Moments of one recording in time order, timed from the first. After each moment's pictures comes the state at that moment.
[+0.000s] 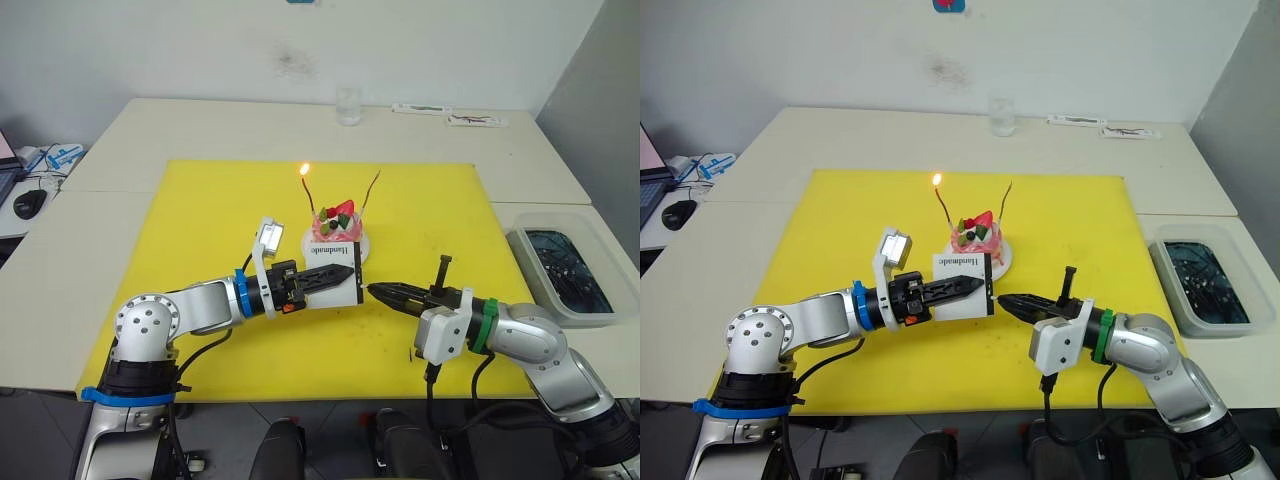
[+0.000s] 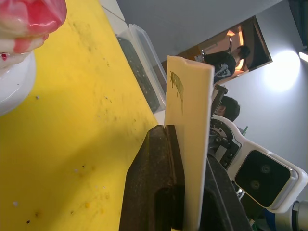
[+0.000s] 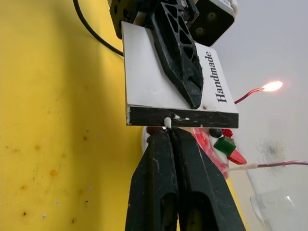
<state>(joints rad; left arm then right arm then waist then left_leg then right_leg) -0.42 0.51 0.09 -0.11 -1.66 1.19 -0.16 -0.17 -0.62 0.22 -0.35 -0.17 -0.36 0.72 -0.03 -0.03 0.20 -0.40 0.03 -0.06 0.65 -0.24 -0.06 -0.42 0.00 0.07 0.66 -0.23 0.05</state>
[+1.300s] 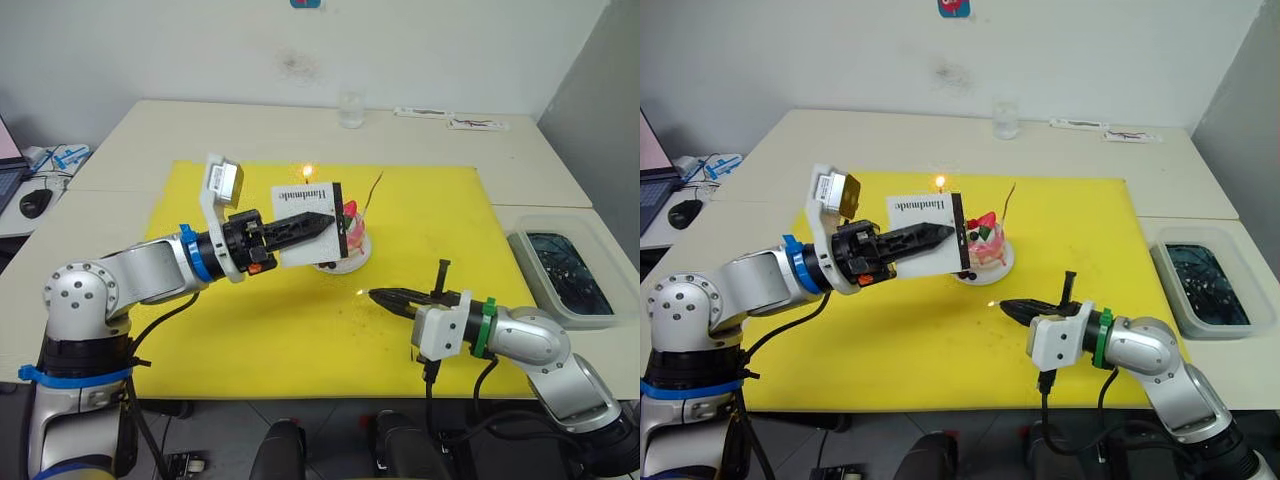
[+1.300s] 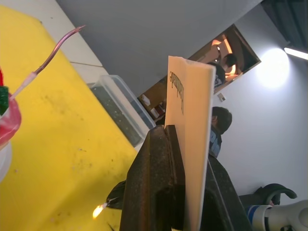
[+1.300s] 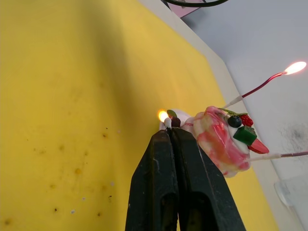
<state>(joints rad) -0.53 0.71 0.16 -0.17 -1.91 1.12 -0.10 -0.15 -0.64 0.22 -0.45 -0.13 -0.16 0.77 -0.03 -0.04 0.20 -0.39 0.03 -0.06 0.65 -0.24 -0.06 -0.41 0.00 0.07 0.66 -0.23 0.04</state>
